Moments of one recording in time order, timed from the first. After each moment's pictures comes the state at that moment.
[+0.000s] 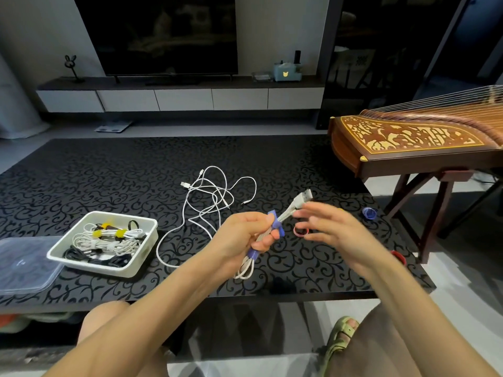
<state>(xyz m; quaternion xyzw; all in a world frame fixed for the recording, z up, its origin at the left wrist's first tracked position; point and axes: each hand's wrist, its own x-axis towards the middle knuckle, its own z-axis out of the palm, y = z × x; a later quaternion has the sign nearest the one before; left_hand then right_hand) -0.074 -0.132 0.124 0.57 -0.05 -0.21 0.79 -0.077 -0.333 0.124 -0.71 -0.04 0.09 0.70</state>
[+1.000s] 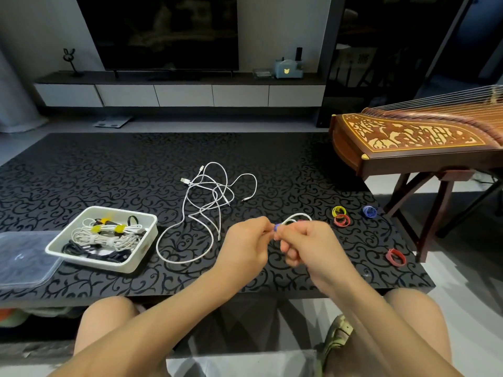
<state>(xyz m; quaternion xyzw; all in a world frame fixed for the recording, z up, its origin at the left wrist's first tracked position) -0.089 -0.135 0.097 0.88 -0.19 0.17 0.40 -0.106 -0.269 0.131 -0.70 0.07 0.08 0.71</state>
